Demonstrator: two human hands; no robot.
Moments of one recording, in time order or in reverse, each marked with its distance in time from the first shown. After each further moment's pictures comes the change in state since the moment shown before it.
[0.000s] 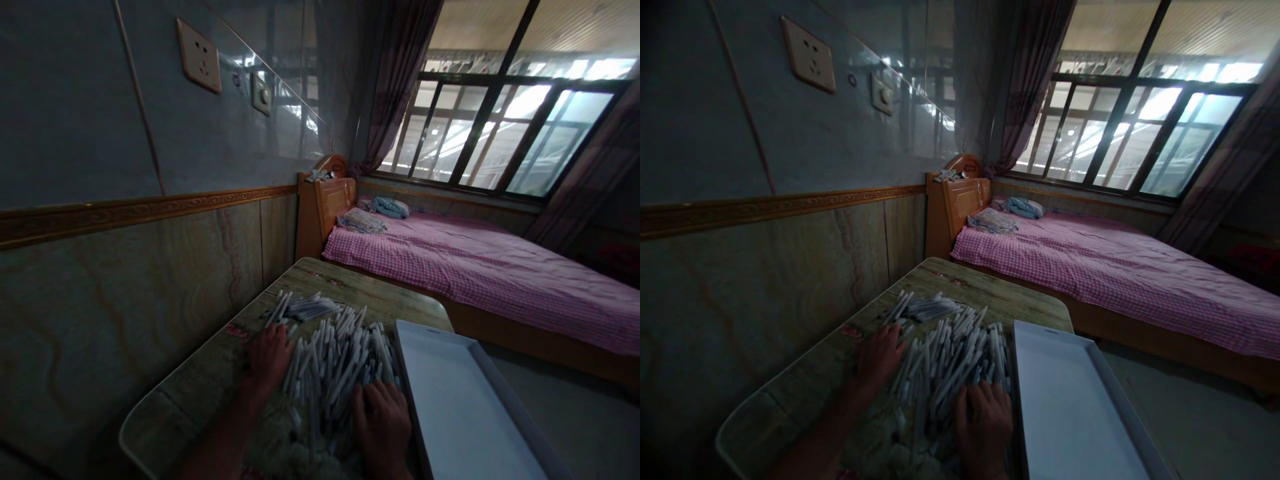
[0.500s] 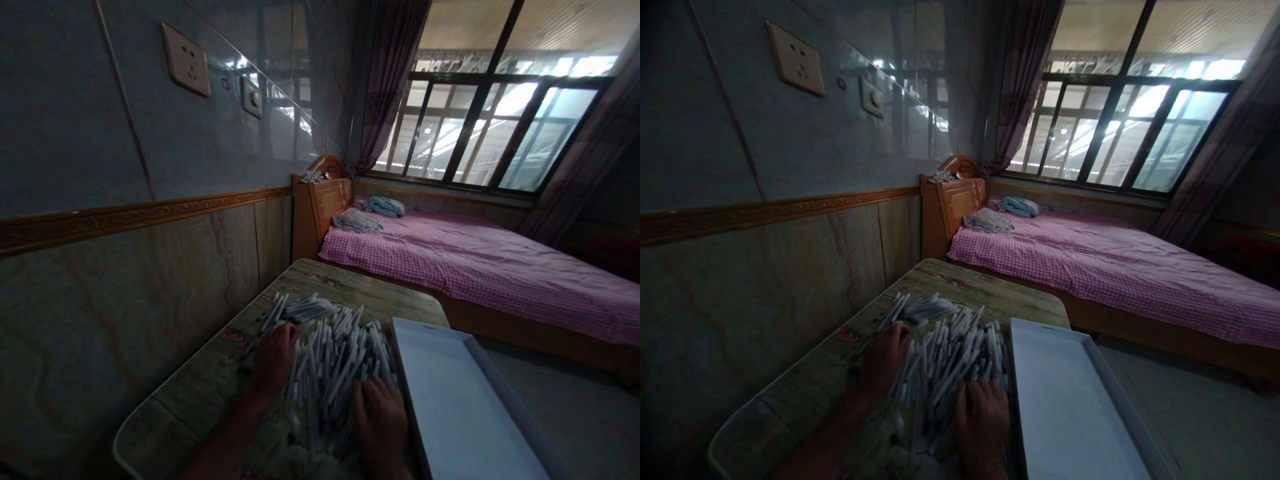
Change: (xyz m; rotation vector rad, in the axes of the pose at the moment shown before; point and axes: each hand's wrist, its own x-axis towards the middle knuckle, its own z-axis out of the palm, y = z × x) left_hand 0.000 0.005 0.012 -0.236 0.286 0.188; right_hand 0.002 -0.001 0.001 0.095 0.014 0.080
